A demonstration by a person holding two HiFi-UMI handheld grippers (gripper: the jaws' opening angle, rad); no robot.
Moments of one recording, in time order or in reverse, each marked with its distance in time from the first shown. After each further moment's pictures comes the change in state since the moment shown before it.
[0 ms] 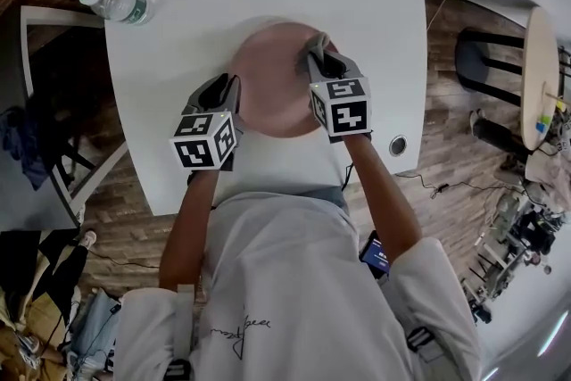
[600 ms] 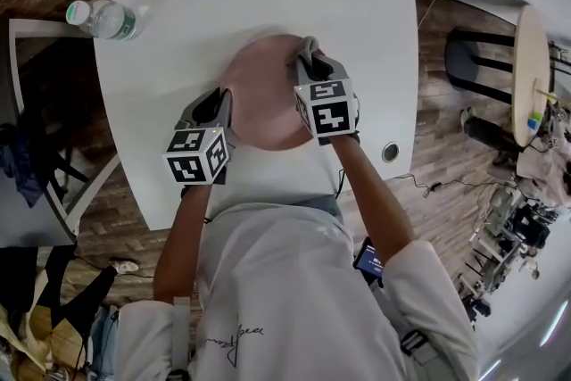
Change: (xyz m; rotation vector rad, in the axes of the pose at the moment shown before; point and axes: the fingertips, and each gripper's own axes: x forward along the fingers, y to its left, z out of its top) left arm 0.005 0.001 -0.007 -0.015 0.025 -0.039; right arm 0.022 -0.008 -0.002 -0.038 0.062 -0.059
